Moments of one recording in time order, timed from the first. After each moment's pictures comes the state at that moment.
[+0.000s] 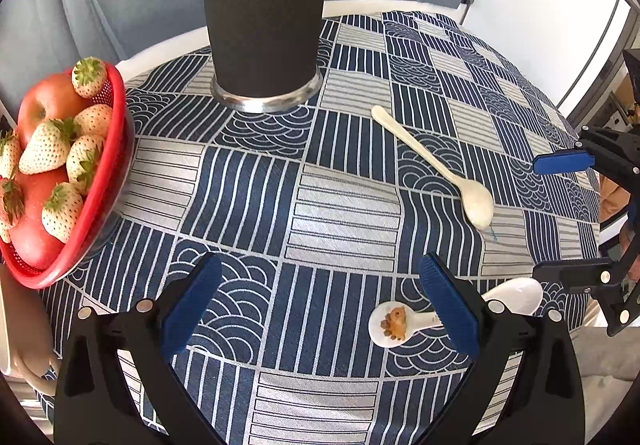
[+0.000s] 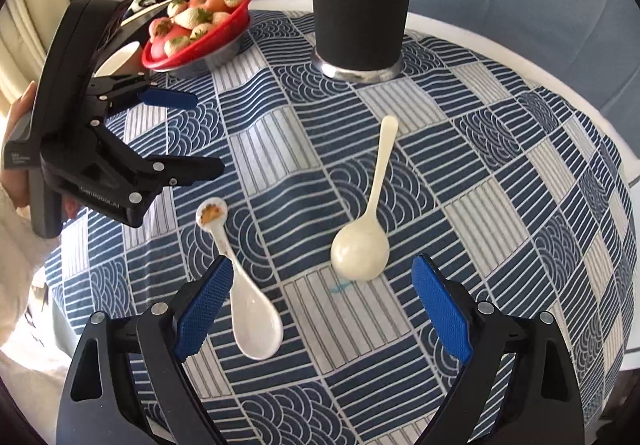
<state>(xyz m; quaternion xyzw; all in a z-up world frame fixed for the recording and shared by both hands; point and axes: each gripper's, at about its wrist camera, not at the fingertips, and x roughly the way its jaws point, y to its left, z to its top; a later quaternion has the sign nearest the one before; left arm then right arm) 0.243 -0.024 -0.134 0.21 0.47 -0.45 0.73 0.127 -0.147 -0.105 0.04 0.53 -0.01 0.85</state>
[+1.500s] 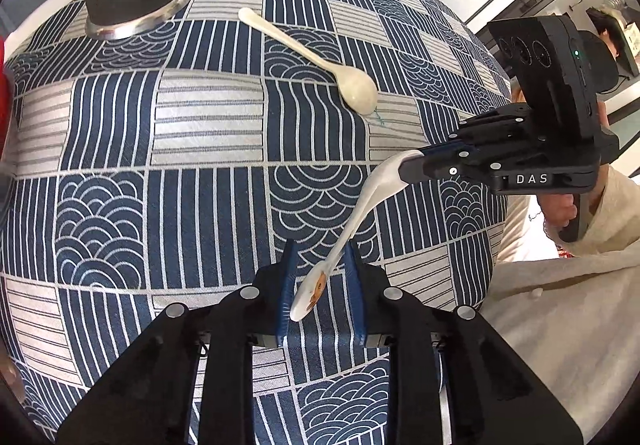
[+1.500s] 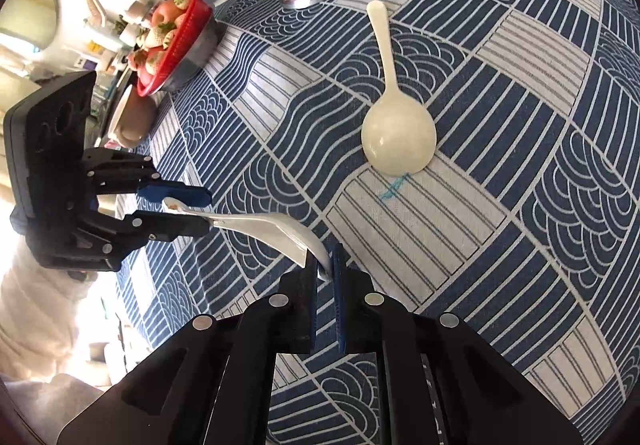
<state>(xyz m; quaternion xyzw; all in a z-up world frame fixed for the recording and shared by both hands) 0.204 -0.021 -0.145 0.23 0.56 -0.57 0.55 0.100 -0.169 -0.154 0.28 0.54 0.02 0.80</state>
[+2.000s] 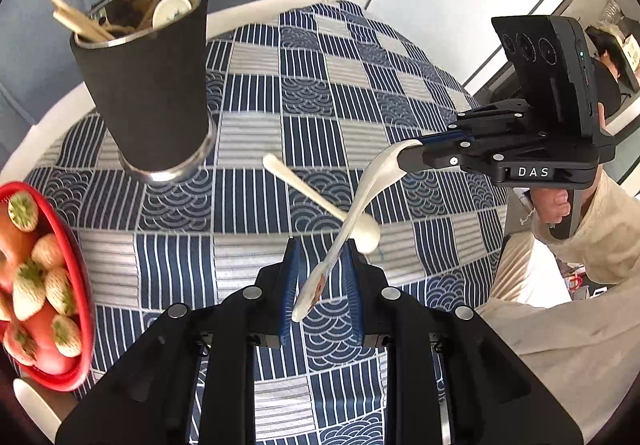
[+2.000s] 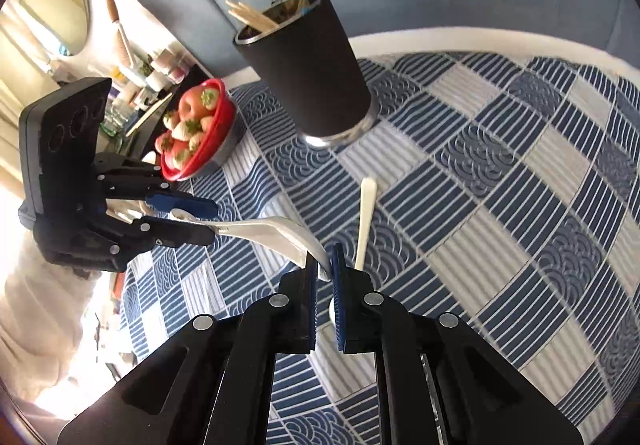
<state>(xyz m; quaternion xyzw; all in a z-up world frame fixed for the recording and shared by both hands) 0.261 -0.081 -0.055 0.21 0.50 -0.57 0.61 0.160 -0.239 -0.046 0.21 0.48 0.03 0.85</state>
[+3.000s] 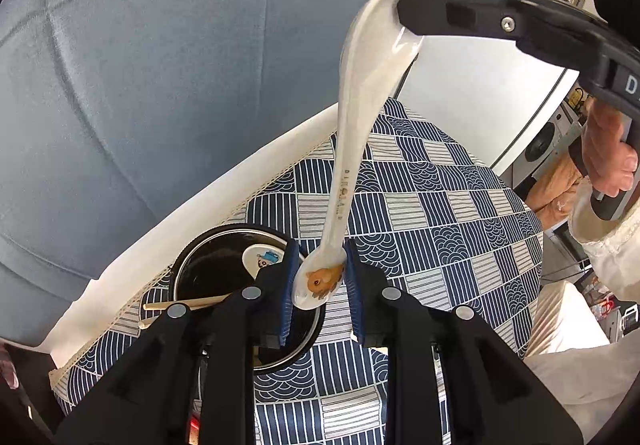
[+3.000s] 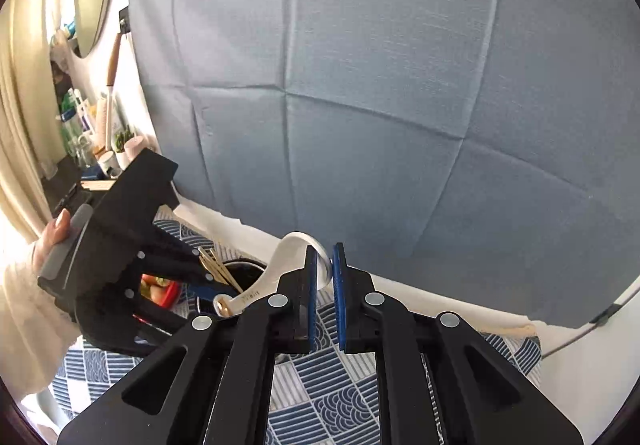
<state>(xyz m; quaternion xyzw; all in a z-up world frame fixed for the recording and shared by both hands) 0.376 -0.171 0.018 0.21 0.42 -0.57 0.68 0.303 -0.267 0.144 -0.03 0.35 -0.03 0.94</state>
